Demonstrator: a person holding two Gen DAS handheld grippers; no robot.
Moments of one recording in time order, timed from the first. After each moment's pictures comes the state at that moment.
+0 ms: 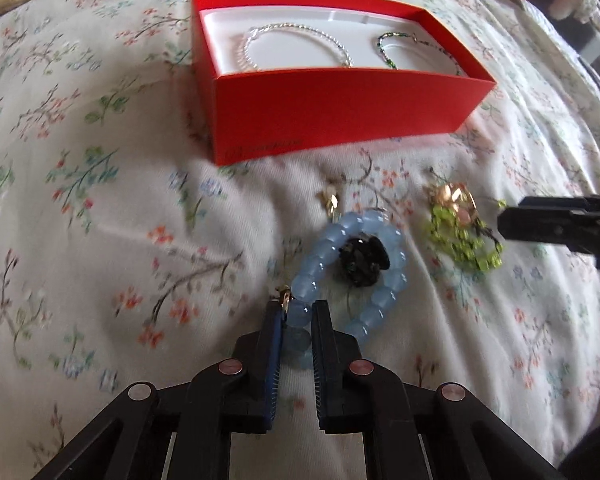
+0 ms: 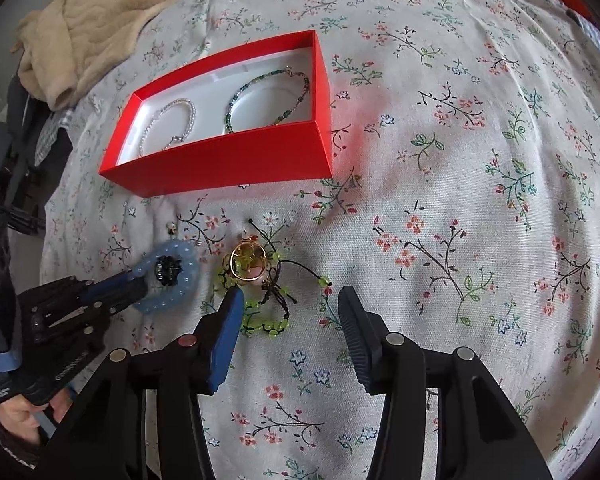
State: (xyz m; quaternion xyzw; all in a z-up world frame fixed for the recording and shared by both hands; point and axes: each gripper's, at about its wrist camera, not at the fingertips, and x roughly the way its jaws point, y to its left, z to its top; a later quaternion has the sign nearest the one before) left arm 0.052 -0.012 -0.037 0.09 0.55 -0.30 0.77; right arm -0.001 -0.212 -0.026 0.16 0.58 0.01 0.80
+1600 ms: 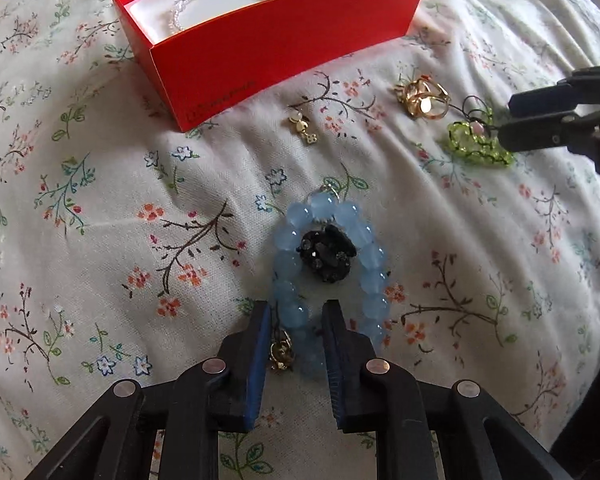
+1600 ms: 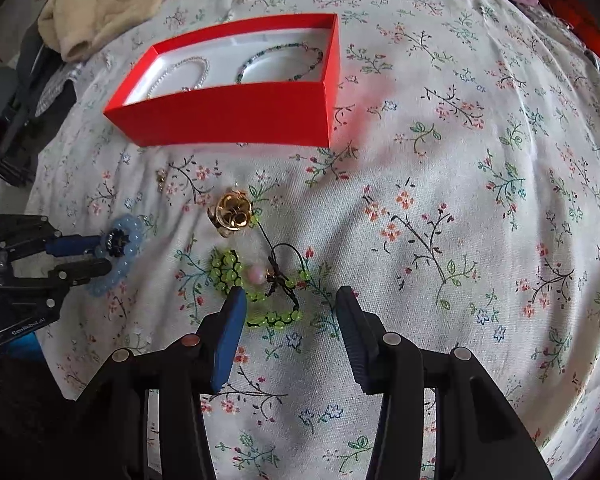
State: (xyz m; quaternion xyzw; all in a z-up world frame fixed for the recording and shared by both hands) left arm 0.034 -0.018 -0.038 0.24 0.55 -0.36 0.72; right arm -0.015 -0.198 -0.038 0.08 0.59 0.03 0.80
